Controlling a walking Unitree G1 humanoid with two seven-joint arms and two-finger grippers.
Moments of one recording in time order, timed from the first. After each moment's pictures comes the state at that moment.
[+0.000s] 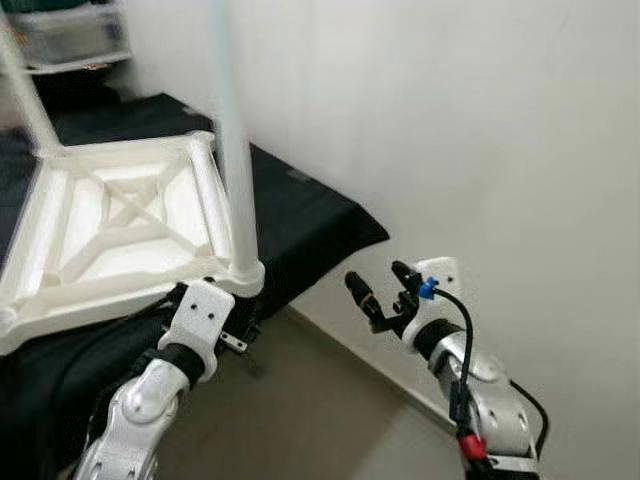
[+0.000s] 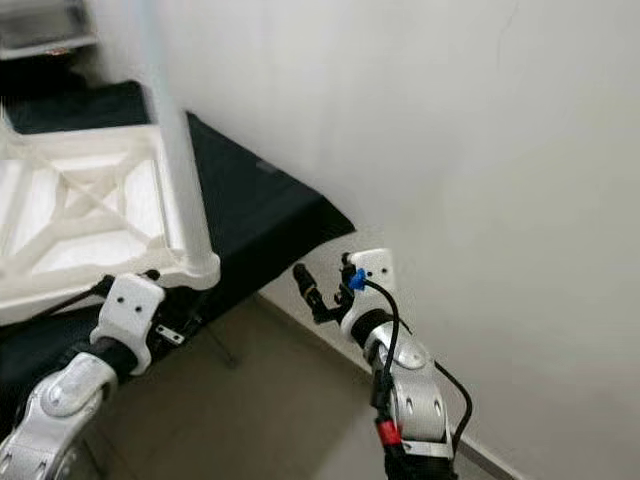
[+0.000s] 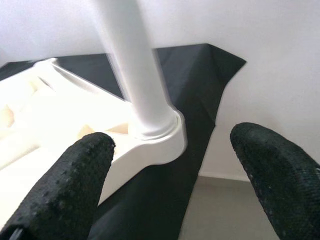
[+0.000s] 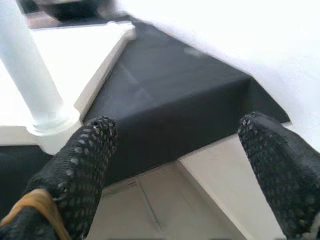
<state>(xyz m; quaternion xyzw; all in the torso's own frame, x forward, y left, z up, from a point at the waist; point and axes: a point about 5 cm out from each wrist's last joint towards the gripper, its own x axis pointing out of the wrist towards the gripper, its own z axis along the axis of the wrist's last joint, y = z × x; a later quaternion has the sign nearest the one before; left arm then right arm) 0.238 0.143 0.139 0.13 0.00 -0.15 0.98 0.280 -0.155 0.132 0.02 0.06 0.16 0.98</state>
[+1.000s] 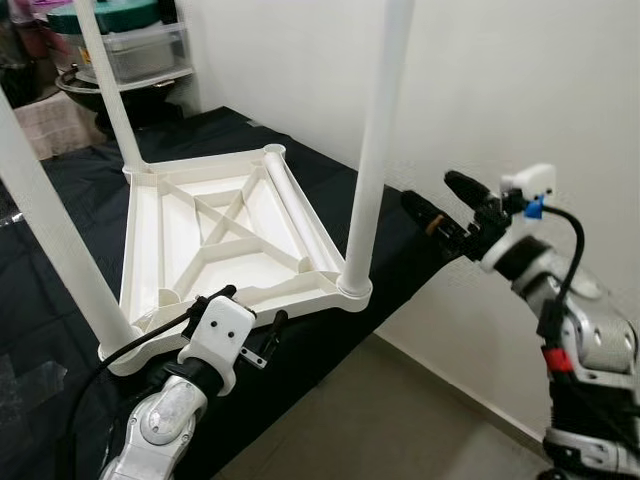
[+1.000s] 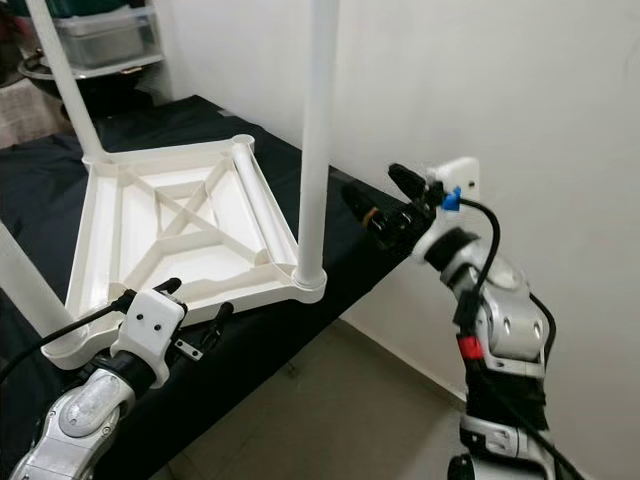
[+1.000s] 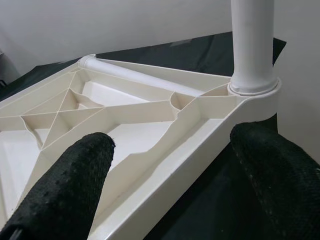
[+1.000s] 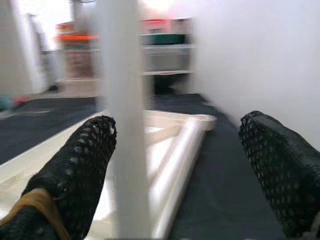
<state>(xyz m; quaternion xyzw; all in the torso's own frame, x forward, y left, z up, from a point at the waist) 0.231 0.135 0.142 0.15 -0.03 -0.16 0.97 0.319 -0.191 0.241 -0.01 -0.09 0.36 0.93</state>
